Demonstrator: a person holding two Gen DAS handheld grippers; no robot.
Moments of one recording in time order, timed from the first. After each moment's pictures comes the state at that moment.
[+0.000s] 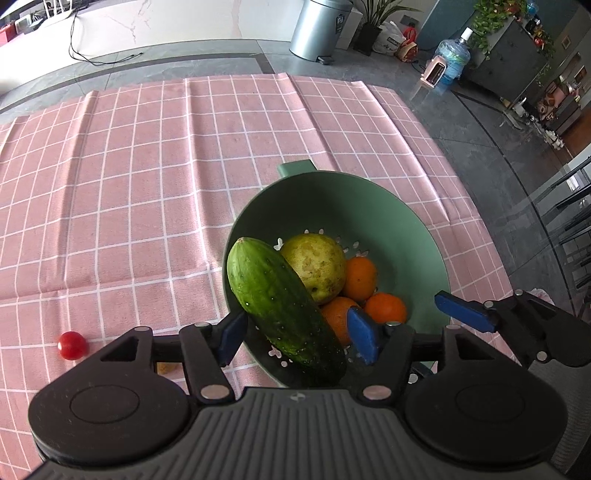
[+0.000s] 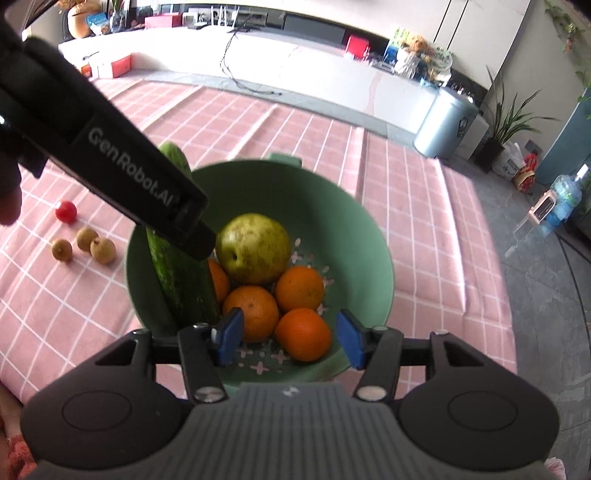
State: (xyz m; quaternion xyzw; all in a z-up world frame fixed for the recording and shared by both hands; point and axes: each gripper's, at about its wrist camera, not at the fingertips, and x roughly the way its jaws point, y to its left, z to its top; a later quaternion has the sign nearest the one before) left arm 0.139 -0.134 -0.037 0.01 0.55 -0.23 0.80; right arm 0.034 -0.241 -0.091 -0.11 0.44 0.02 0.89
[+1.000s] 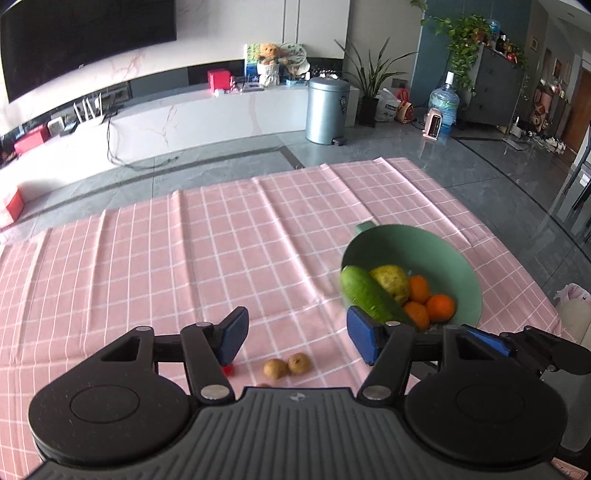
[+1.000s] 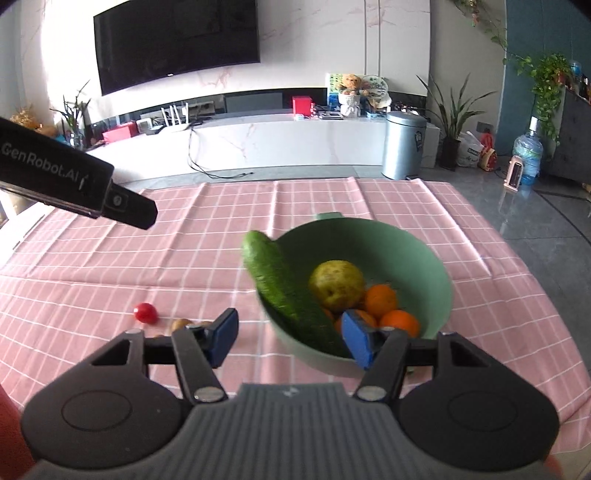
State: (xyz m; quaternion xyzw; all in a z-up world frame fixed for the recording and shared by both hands) left arm 0.078 -0.023 0.029 0.07 0.40 -0.23 0.88; right arm -0.028 -0.158 -0.075 0.05 0.33 -0.04 0.94
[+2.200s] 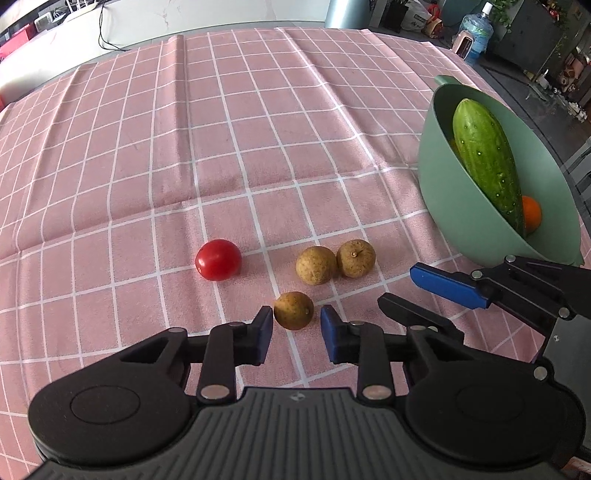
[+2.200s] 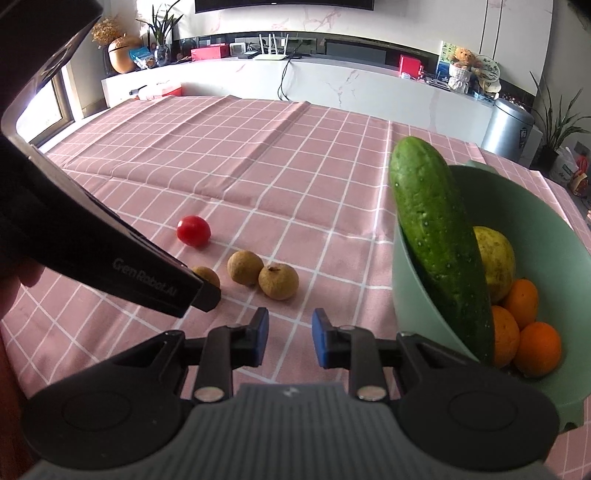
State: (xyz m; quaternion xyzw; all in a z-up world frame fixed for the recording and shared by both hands) left arm 0.128 -0.004 -0.110 0.07 0.56 -0.21 0.80; right arm 0.044 -0.109 -0.156 -0.05 0.40 0.11 0.91
